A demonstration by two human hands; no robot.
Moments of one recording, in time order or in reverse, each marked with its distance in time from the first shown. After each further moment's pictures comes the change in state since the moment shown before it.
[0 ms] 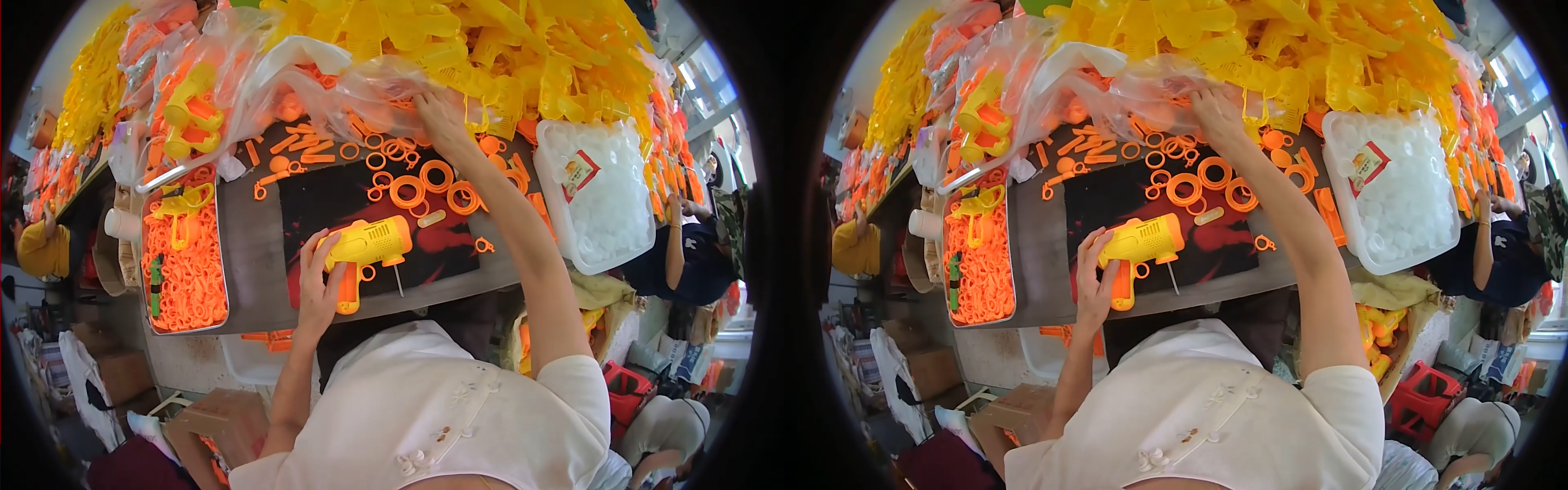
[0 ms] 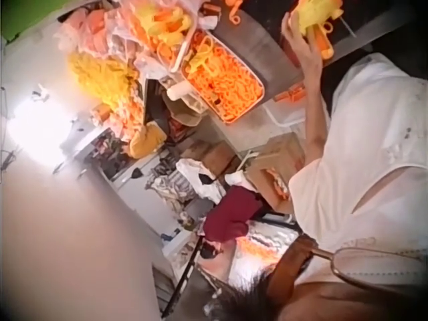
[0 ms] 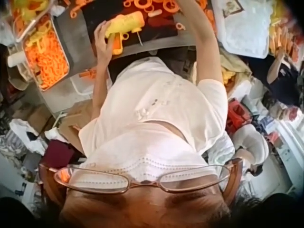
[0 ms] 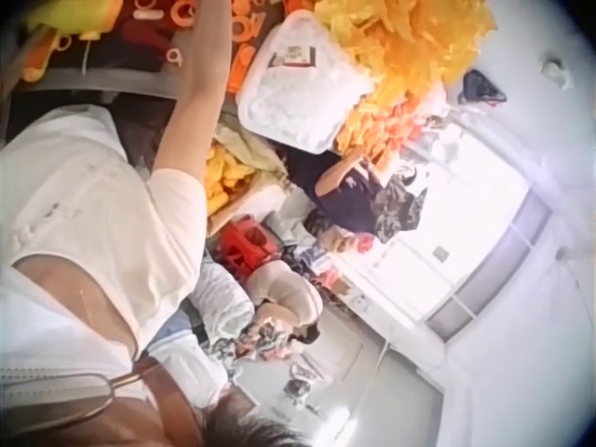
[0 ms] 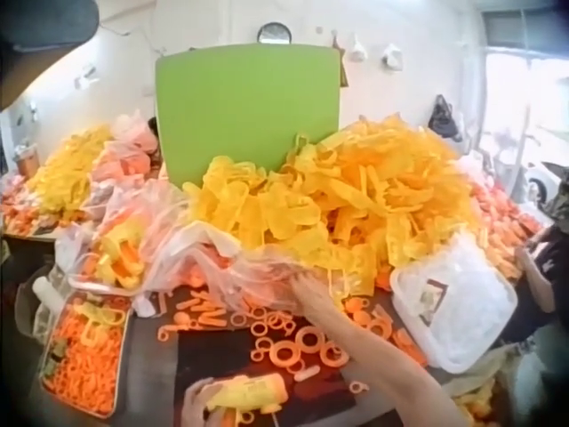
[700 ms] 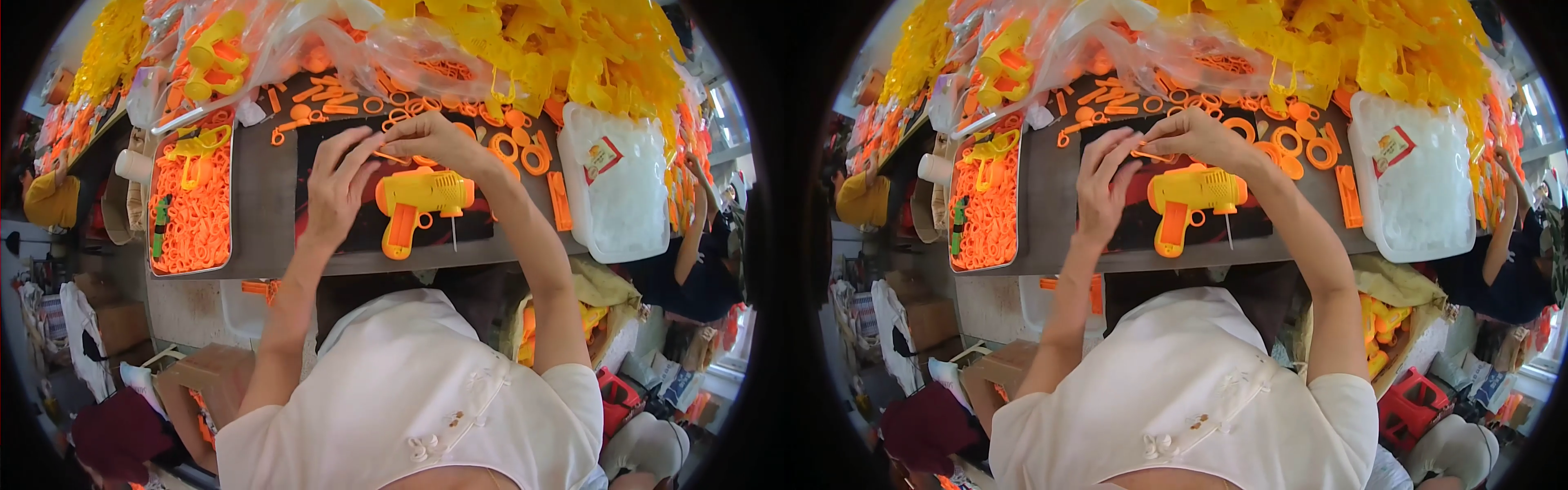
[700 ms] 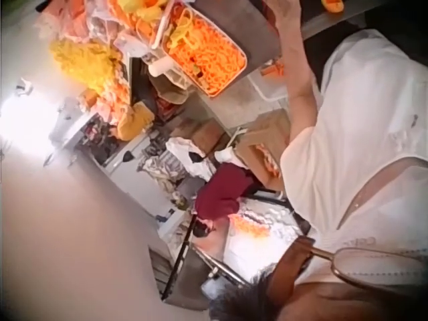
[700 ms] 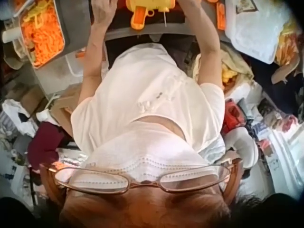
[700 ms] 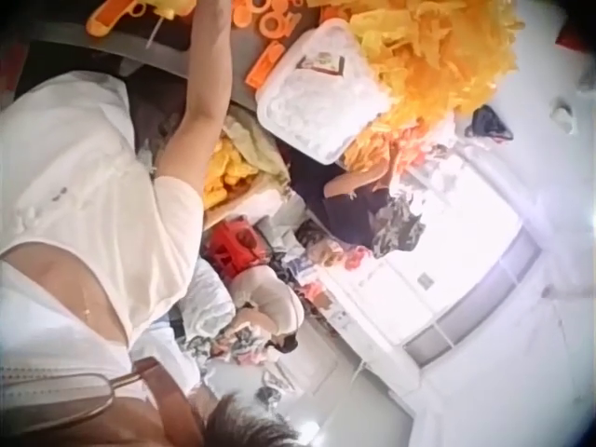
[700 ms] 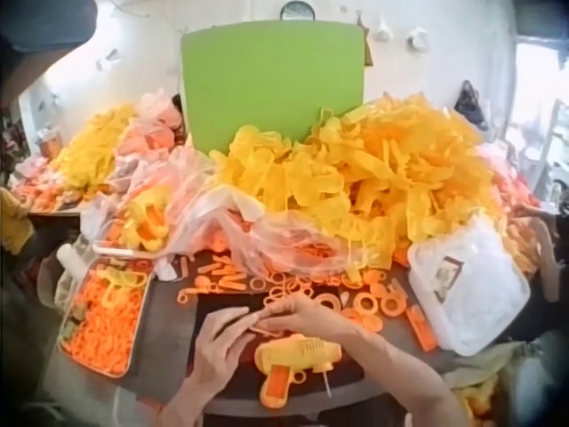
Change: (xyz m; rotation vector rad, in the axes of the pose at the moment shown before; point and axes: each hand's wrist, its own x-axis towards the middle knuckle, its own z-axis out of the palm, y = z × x) left_hand 0.068 0.034 0.003 0.248 0.237 0.536; right_hand -0.038 -0.095 -0.106 1.474 -0.738 0.199
